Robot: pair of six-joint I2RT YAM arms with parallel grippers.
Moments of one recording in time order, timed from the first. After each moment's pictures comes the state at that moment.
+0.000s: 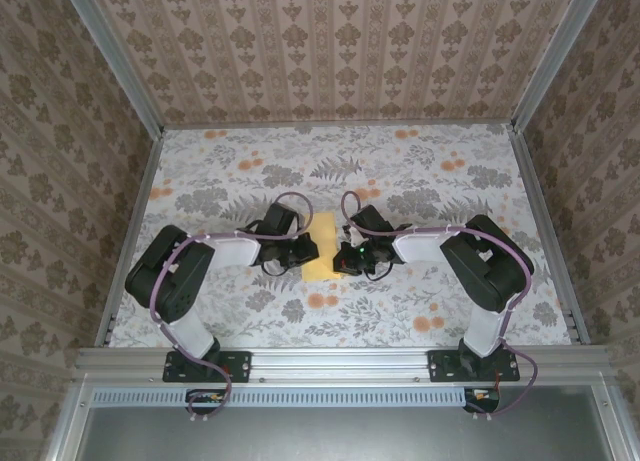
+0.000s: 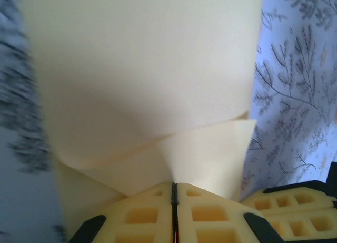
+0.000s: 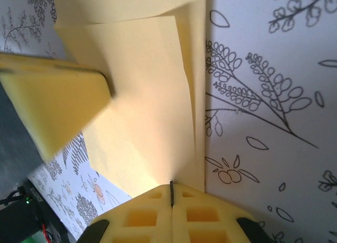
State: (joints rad) left arm -0.59 1.69 0.74 -0.03 0.41 -0.79; right arm 0.63 1.81 0.87 -0.11 -0.50 0.76
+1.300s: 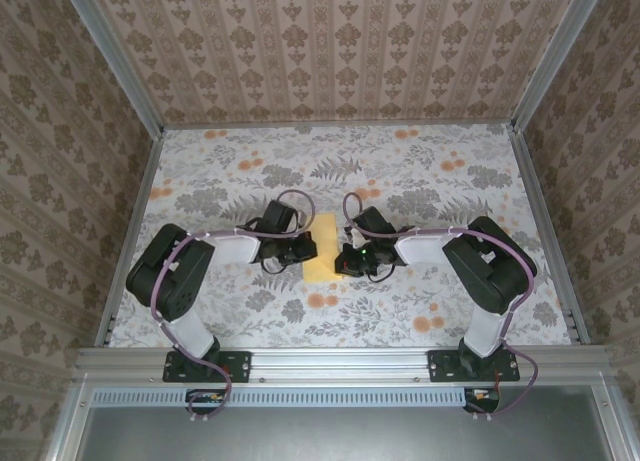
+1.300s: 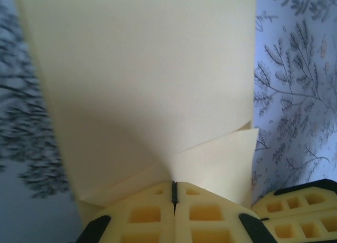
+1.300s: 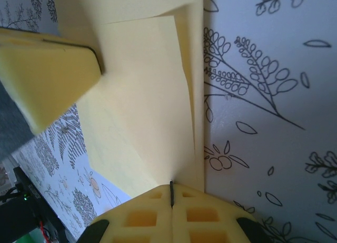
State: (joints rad) left arm -0.59 1.70 0.76 -0.04 0.40 -0.68; right arm 0.63 1.79 0.84 -0.10 -0.50 0.76
